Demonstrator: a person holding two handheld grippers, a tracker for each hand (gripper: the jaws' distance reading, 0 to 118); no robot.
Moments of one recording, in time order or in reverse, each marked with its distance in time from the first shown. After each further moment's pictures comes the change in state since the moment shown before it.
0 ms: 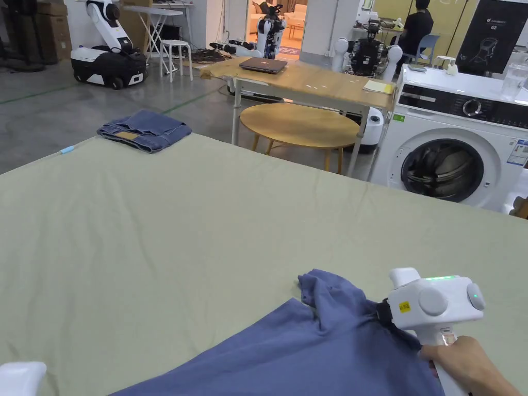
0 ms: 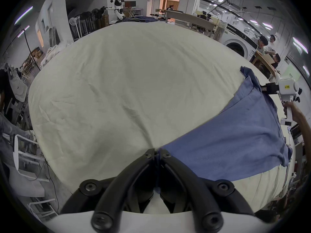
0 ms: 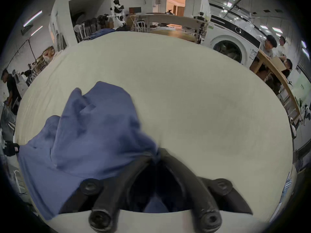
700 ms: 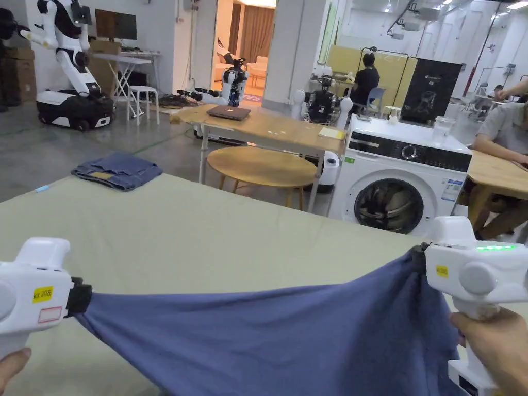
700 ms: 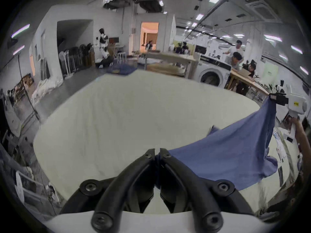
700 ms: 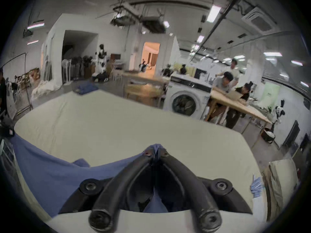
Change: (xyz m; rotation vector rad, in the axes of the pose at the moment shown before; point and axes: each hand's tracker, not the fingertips) left arm 0.045 0.118 0.126 0.367 -0.118 -0.176; right arm 0.020 -0.012 0.268 0.522 -0.296 -0.081
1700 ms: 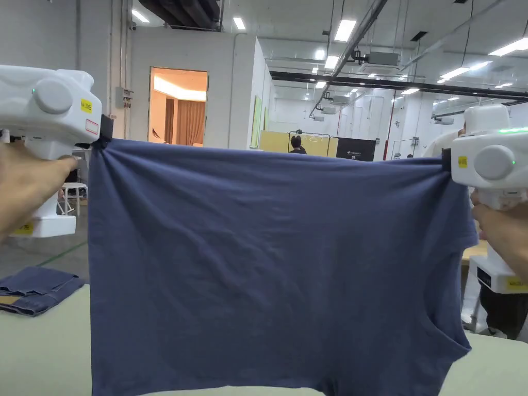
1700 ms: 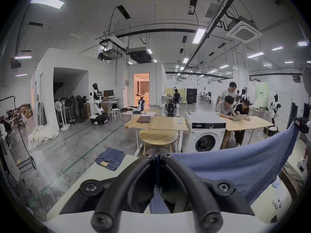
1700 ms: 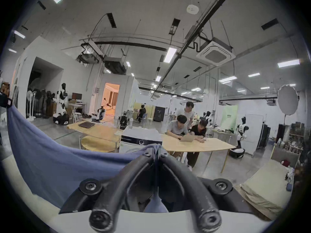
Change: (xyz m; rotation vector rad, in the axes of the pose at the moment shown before) left arm 0.106 0.401 -0.004 0.447 -0.011 -0.079; right arm 0.125 0.255 0.065 0.362 -0.366 -0.071
